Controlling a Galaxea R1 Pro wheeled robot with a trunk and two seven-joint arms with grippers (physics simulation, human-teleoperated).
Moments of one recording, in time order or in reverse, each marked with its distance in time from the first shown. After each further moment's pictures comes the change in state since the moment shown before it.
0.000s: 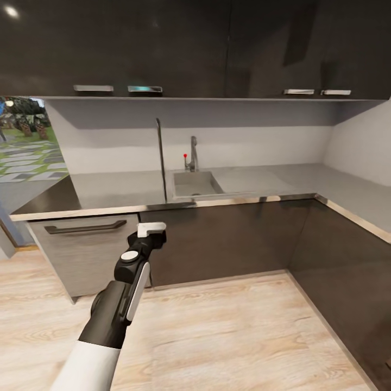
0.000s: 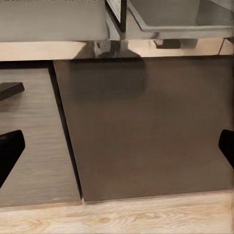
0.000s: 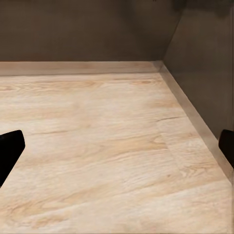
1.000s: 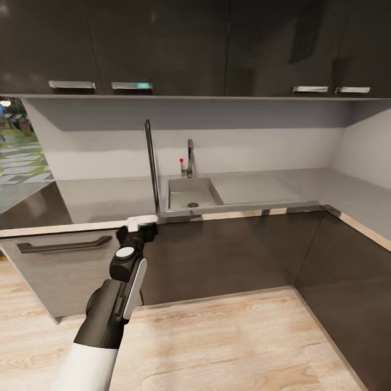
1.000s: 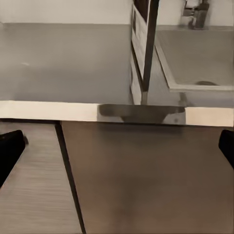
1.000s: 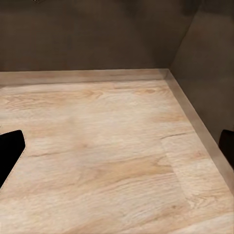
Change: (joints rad) left arm 0.000 0.000 -0.001 -0.085 -0.001 0.003 0.138; right arm 0.000 0.001 0.002 0.035 0.001 0.000 0.001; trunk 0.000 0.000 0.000
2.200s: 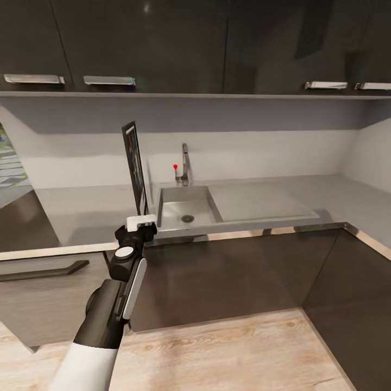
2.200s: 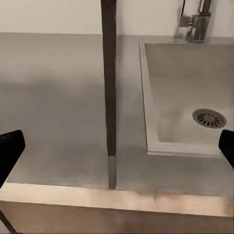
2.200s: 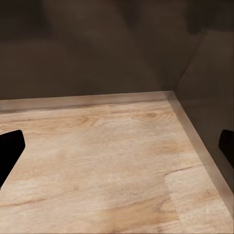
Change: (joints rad) left arm 0.000 0.000 0.002 -0.005 0.000 0.001 0.007; right arm 0.000 0.000 -0.001 0.001 0.001 0.000 0.000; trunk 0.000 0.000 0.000
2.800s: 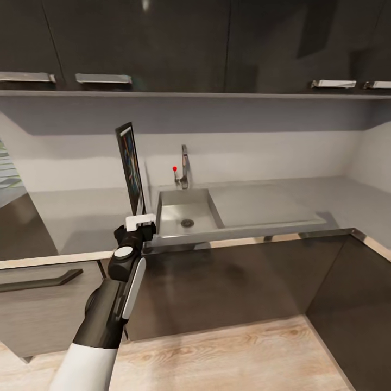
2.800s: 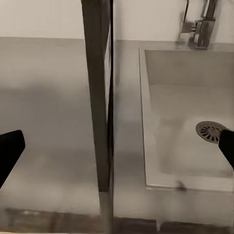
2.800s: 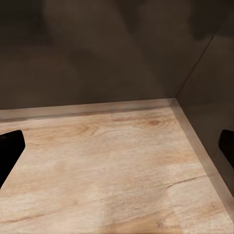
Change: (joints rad) left arm 0.000 0.000 0.004 -0.006 0.000 -0.001 0.001; right arm 0.000 -0.001 0.000 0.000 0.000 0.000 0.000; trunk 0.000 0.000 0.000
